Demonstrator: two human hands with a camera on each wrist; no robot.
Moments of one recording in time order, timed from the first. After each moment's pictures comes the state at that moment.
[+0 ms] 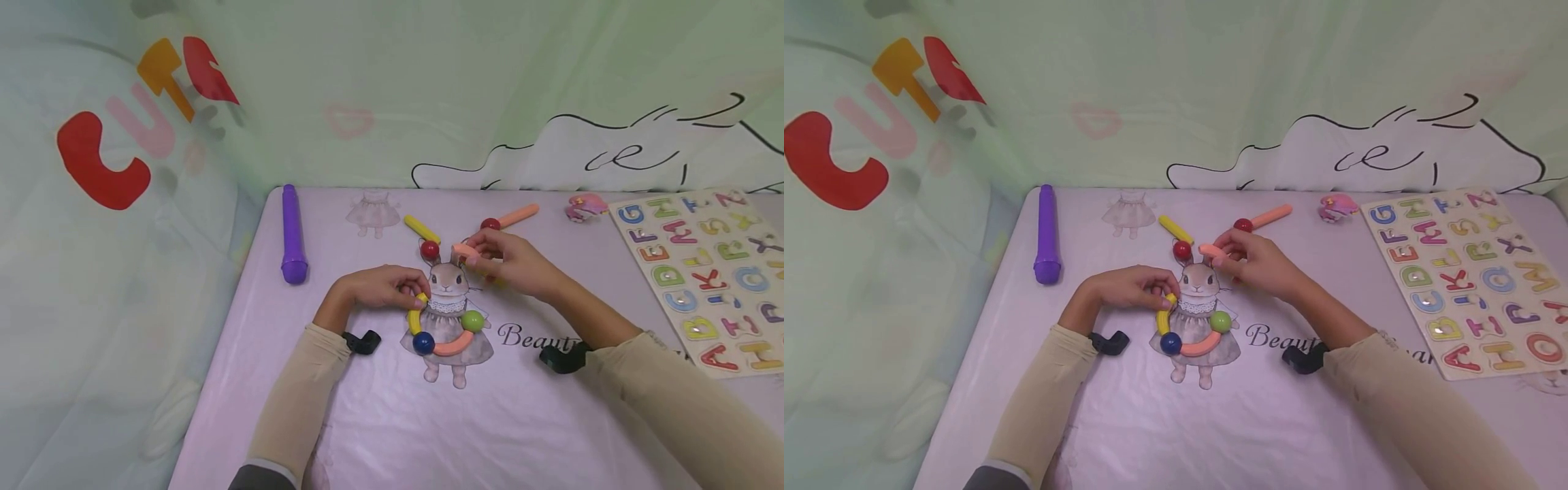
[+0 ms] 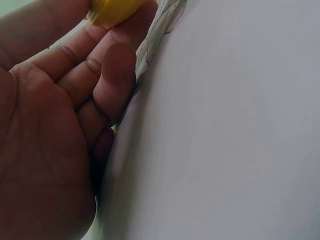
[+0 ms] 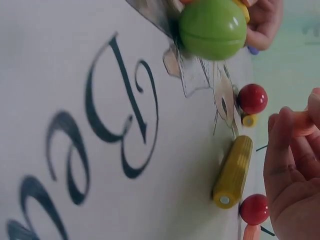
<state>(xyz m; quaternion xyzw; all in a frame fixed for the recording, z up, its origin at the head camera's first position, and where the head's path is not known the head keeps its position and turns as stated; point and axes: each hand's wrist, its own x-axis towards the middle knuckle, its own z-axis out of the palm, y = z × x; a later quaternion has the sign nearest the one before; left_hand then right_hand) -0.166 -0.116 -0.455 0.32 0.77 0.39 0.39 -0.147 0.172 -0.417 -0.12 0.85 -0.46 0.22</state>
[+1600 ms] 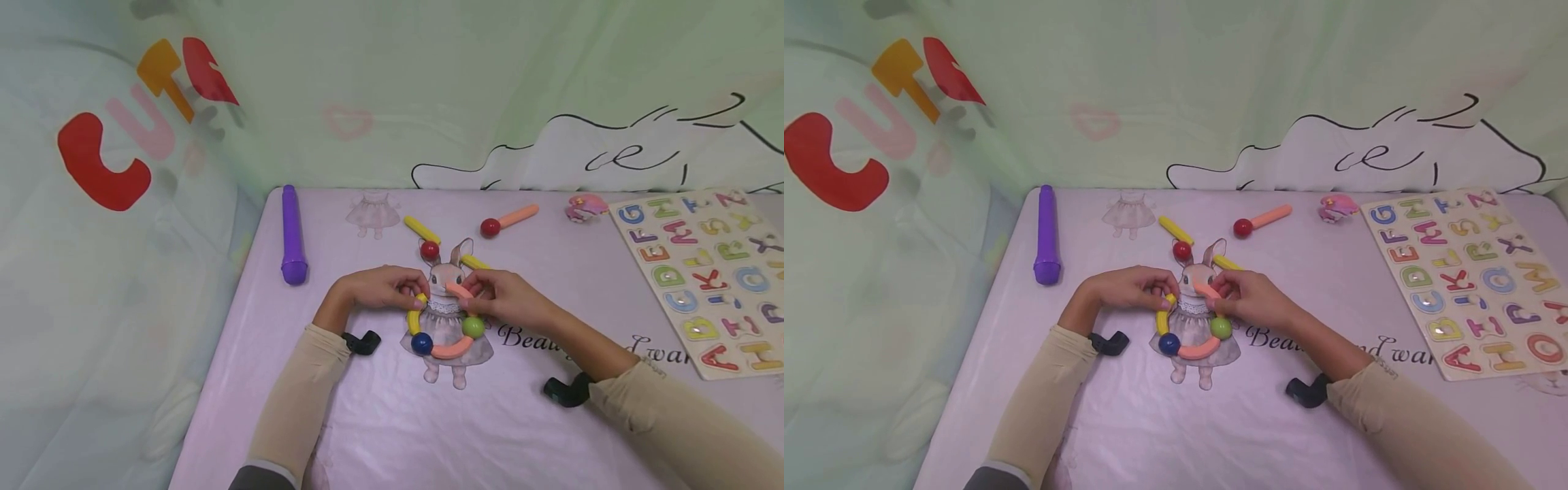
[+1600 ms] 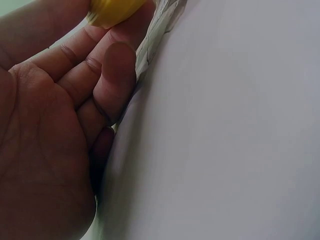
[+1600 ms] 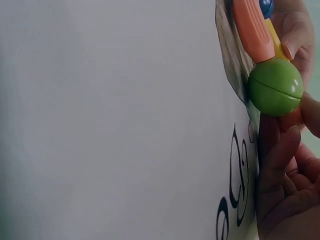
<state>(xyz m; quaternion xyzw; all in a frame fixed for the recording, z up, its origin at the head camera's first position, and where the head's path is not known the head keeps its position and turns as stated) -0.168 -0.117 -0.457 0.34 0.76 0.40 0.39 -0.111 0.163 -0.443 -0.11 0.85 -0.43 0.28</state>
